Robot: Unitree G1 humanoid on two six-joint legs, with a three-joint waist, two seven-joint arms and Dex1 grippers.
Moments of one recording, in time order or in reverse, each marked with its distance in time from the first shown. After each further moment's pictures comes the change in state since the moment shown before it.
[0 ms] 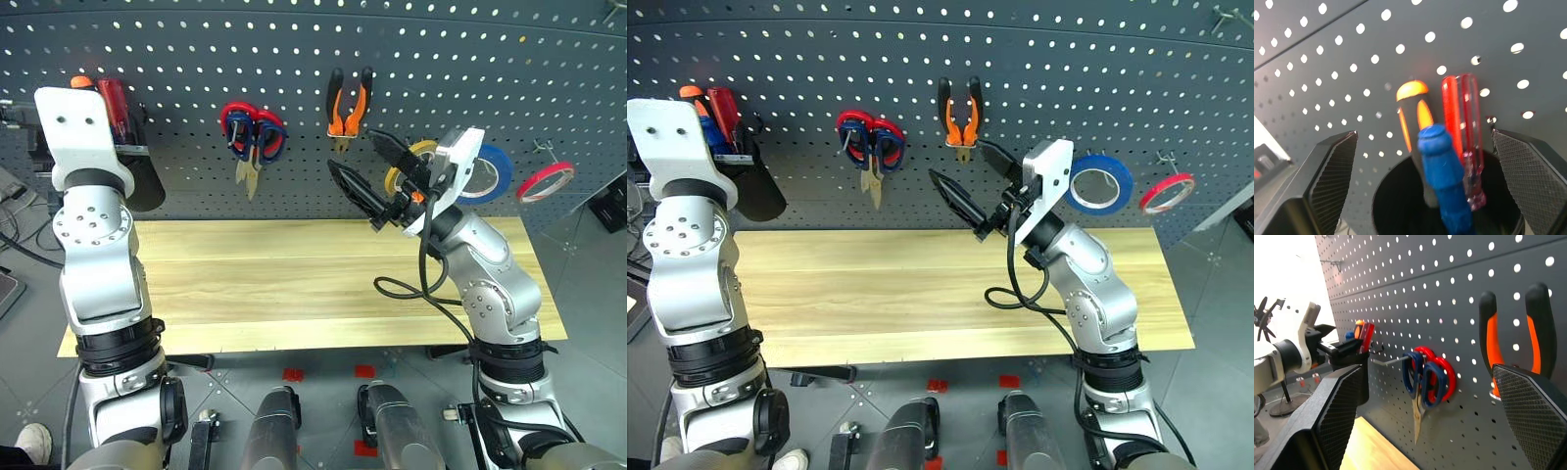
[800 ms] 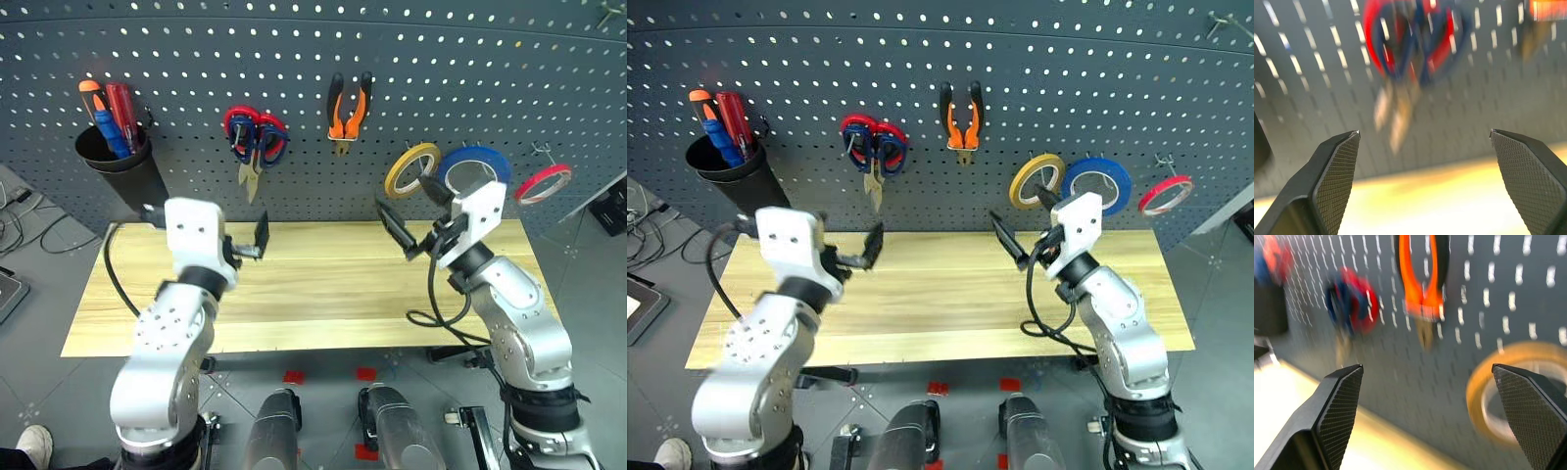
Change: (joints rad) left arm 0.492 -0.238 -0.262 -0.494 -0.264 0.161 -0.100; right arm 0.315 -0.123 0.015 -0.127 -0.257 0.024 -0.192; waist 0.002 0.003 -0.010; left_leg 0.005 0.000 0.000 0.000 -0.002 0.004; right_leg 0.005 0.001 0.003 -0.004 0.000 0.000
